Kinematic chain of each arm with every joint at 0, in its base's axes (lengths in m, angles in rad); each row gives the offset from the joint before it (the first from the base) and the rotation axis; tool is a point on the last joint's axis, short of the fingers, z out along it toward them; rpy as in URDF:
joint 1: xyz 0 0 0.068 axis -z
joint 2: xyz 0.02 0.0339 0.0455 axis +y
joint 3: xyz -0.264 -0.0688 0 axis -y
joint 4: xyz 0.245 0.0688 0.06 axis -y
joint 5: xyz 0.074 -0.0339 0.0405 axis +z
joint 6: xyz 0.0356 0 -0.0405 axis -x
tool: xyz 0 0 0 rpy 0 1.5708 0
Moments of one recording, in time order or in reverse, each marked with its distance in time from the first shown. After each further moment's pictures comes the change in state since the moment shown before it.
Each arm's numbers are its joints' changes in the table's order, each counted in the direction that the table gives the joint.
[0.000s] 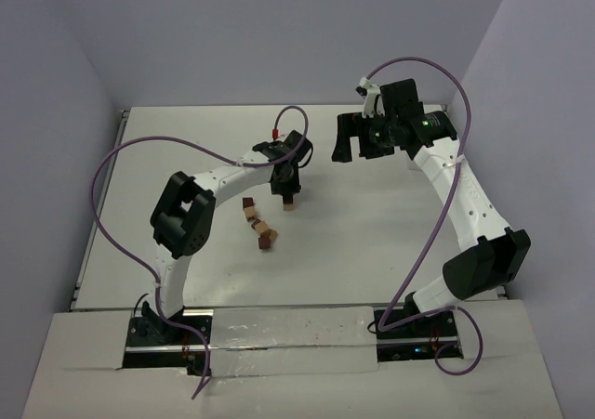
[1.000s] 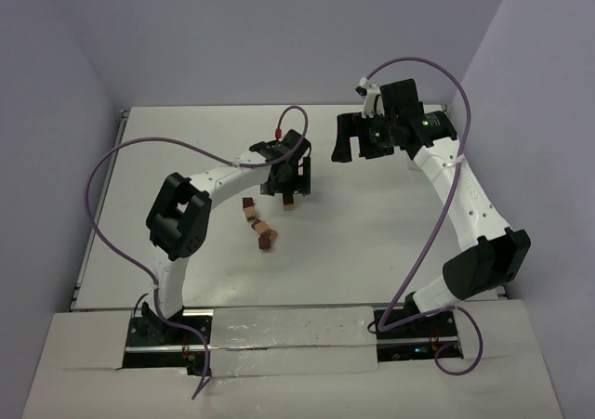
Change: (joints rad) left arm -0.002 -0.026 -0.018 0.012 -0.057 -0.070; right arm 0.000 0.000 0.000 0.000 0.007 0.001
